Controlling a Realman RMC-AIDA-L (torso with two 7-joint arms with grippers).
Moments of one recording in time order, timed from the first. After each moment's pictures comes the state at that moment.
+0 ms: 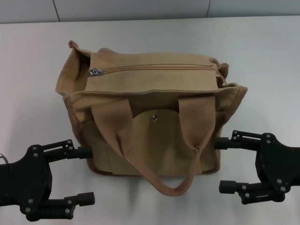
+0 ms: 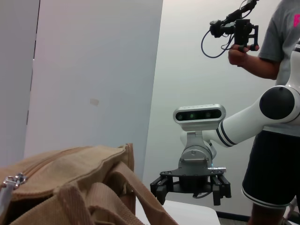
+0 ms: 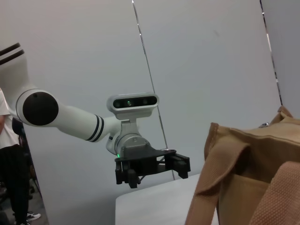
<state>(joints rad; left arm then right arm) -0.22 -1.98 0.94 0.64 1.69 2.00 -1.05 0.37 2.09 -0.66 -0.61 -1.99 -2.00 1.09</state>
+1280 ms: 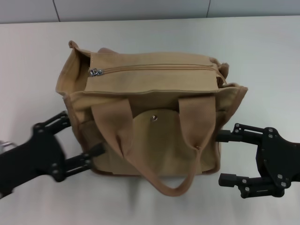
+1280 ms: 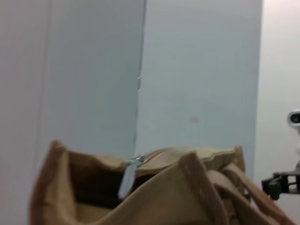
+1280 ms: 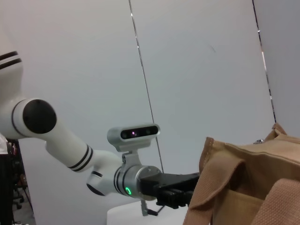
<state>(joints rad) -0.25 -2.07 0.65 0.42 1.76 1.82 -0.80 0.36 2.08 -0.69 -0.59 -1.92 -1.99 1.06</state>
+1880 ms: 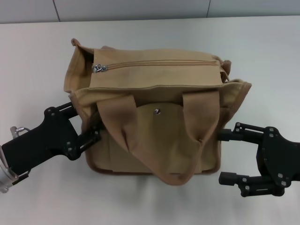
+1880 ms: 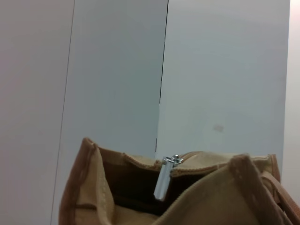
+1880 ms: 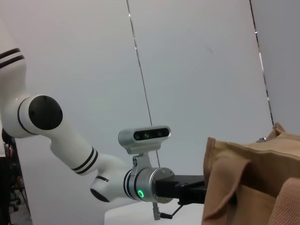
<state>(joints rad) -0.33 -2.07 0.62 0.30 1.73 1.73 -0.77 0.35 2.08 -0.69 -0.60 -1.91 -1.99 1.06</state>
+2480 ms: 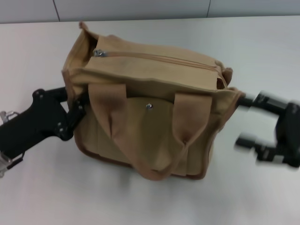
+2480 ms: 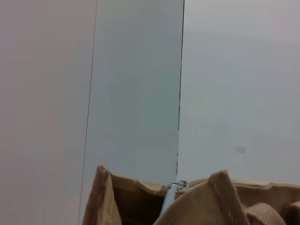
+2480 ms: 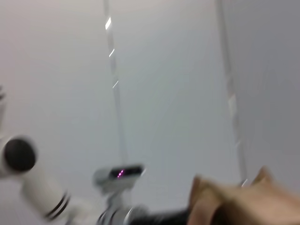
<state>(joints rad) -0.34 -2.07 0.61 0.32 1.64 1.74 -0.76 0.33 2.08 -0.61 -0.58 -1.78 -2.02 1.06</state>
